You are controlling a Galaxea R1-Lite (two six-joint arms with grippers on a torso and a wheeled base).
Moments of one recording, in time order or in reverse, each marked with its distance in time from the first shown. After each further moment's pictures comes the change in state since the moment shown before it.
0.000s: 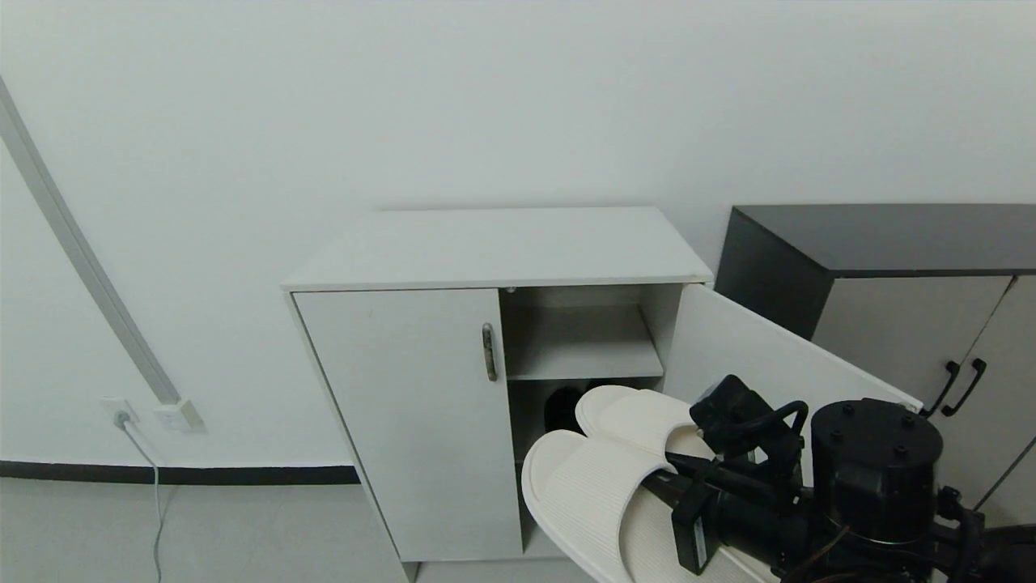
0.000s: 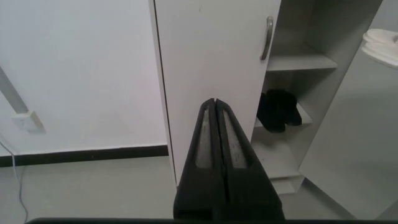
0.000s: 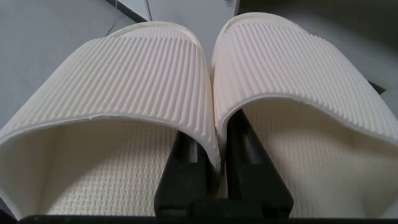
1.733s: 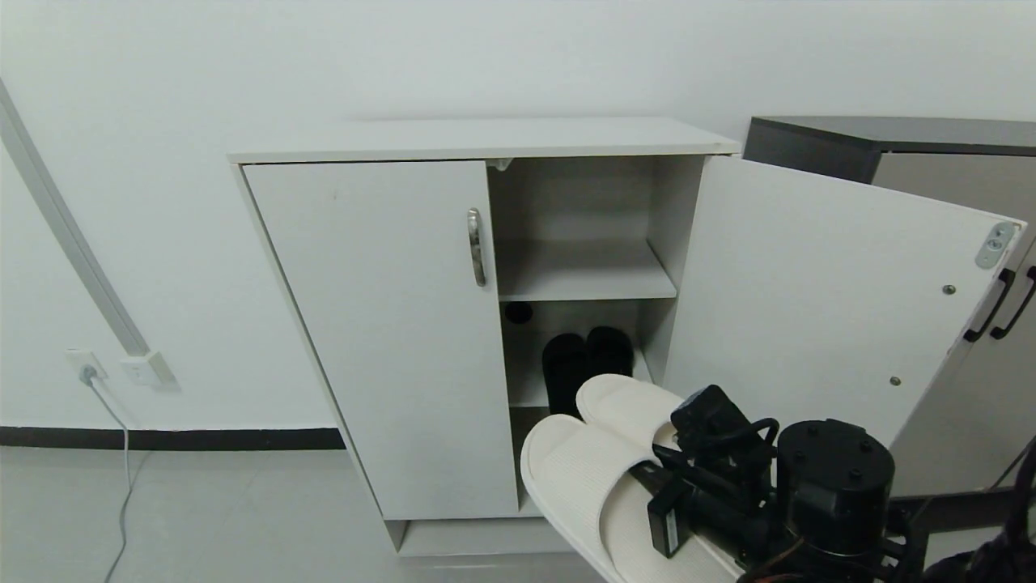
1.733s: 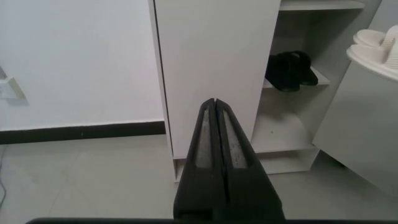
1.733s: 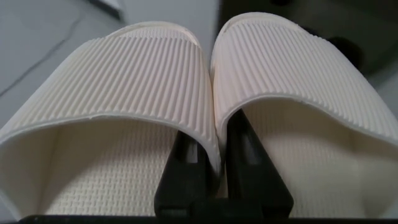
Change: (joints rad) left arm 0.000 0.000 0.000 0.000 0.000 0.001; right arm 0.000 0.171 0.015 -0.257 -0.128 -0.026
